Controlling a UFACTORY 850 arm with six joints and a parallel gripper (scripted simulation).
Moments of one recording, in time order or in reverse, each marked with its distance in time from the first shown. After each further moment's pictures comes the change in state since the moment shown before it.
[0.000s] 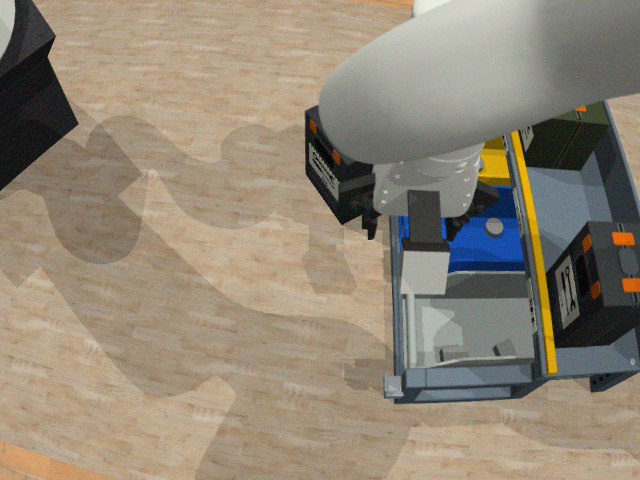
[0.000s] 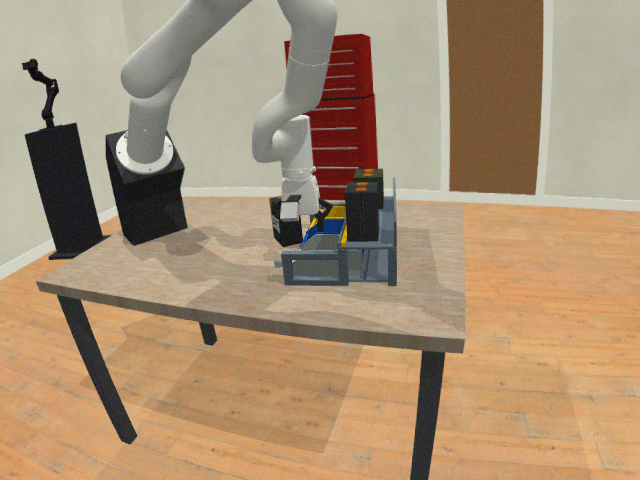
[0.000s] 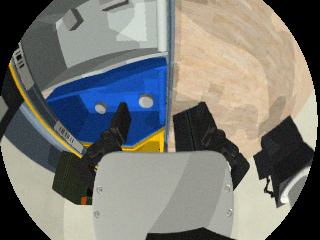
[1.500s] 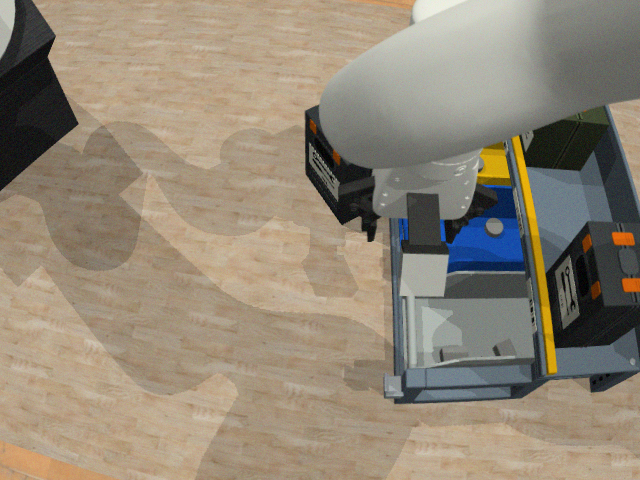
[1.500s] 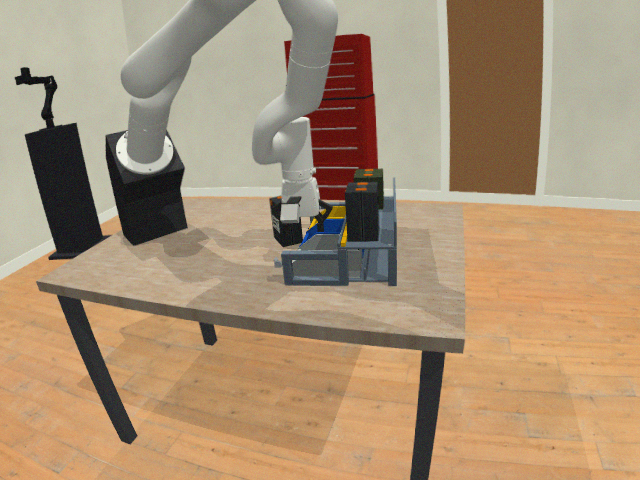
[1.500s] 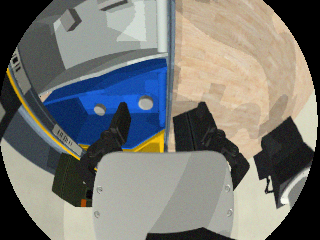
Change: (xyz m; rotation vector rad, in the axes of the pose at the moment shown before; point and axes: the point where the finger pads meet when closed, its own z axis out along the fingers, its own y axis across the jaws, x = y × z) arm 0.000 0.000 0.005 -0.001 0.000 0.000
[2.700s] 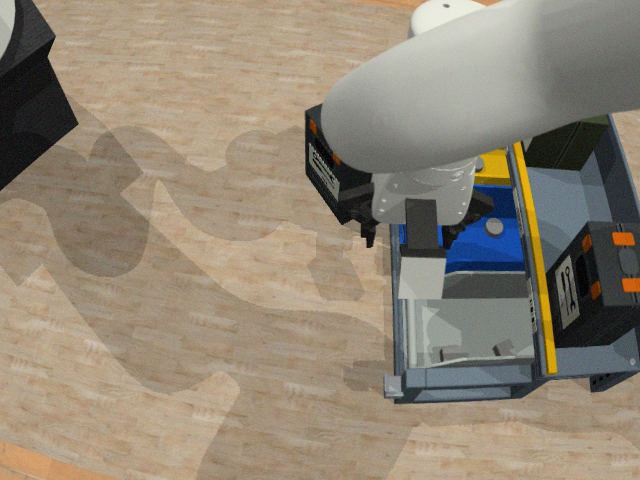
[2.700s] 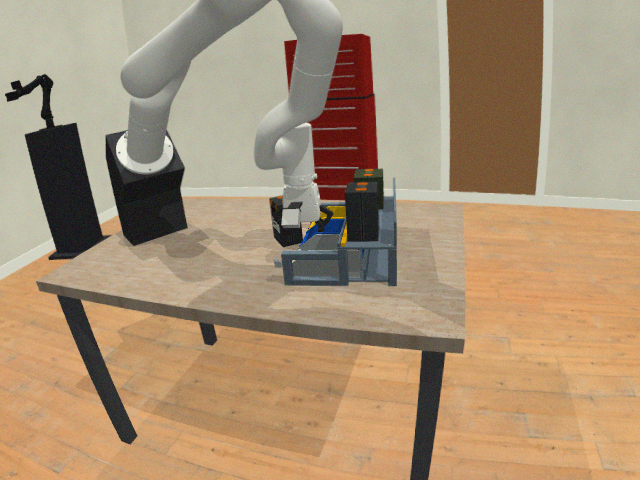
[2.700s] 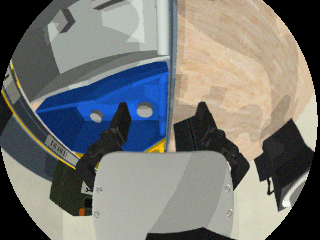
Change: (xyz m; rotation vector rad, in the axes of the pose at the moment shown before) arm -0.001 0.000 0.016 -0.005 0.024 0.000
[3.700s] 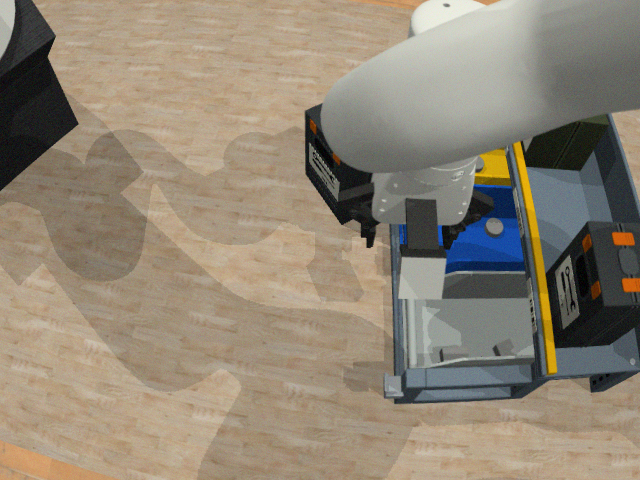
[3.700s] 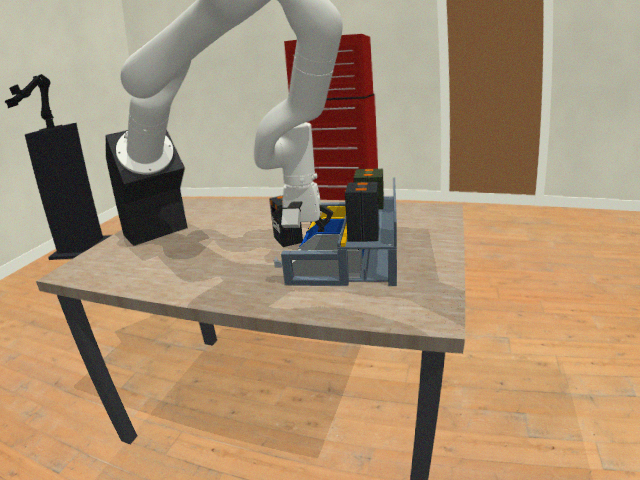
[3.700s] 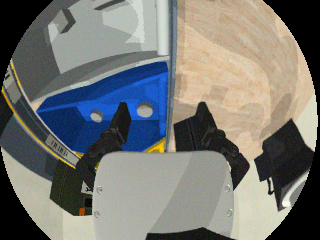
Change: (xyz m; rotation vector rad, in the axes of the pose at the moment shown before) arm 0.000 0.000 -0.001 0.000 0.000 0.000
